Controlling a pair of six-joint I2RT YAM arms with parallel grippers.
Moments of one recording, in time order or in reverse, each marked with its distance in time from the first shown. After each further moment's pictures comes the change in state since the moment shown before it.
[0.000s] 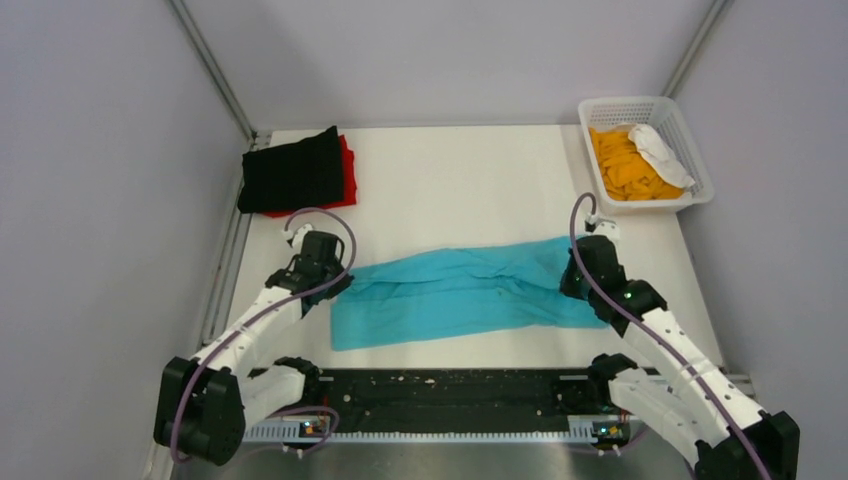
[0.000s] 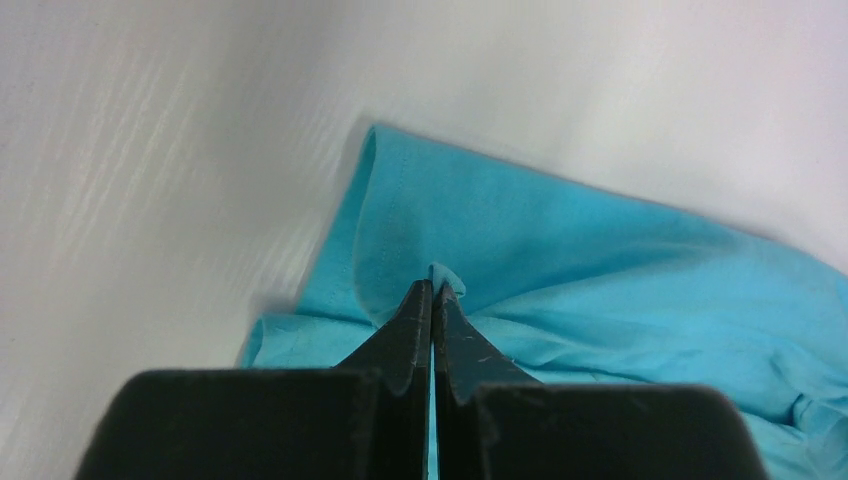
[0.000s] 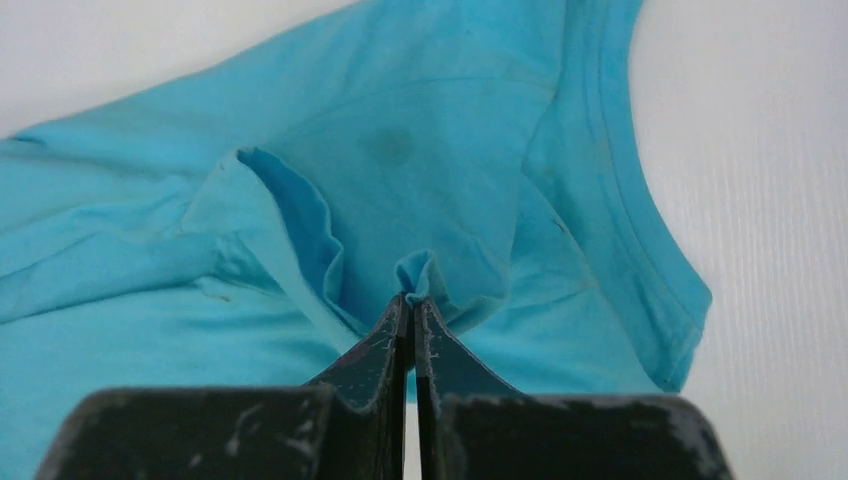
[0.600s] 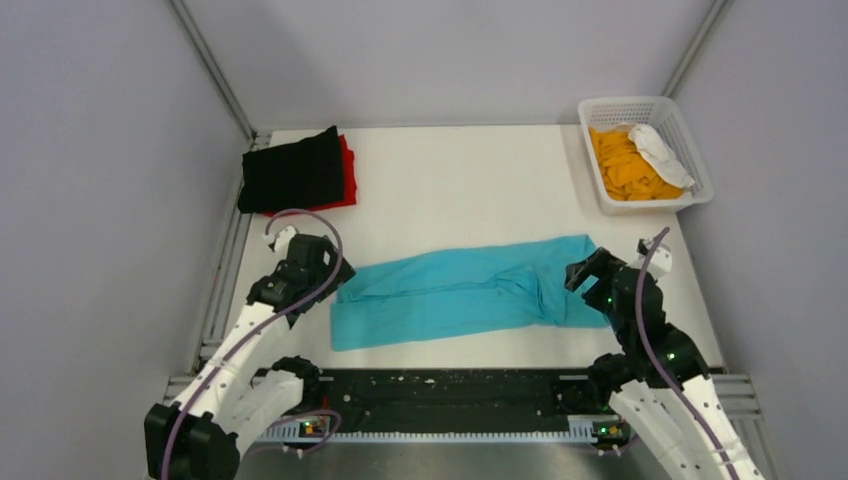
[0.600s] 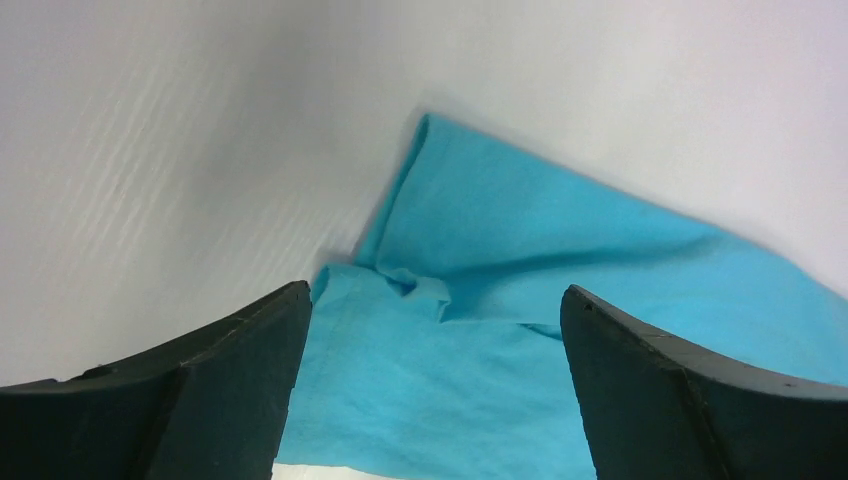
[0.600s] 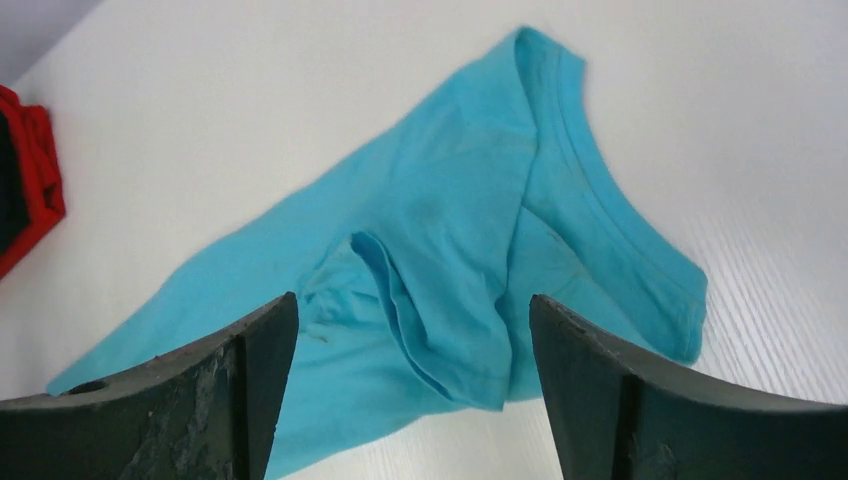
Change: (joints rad) left arm -0.001 -0.169 0.040 -0.226 -0.097 -0.042; right arm 0.000 -0.424 -0.037 -0.144 0.118 0.219
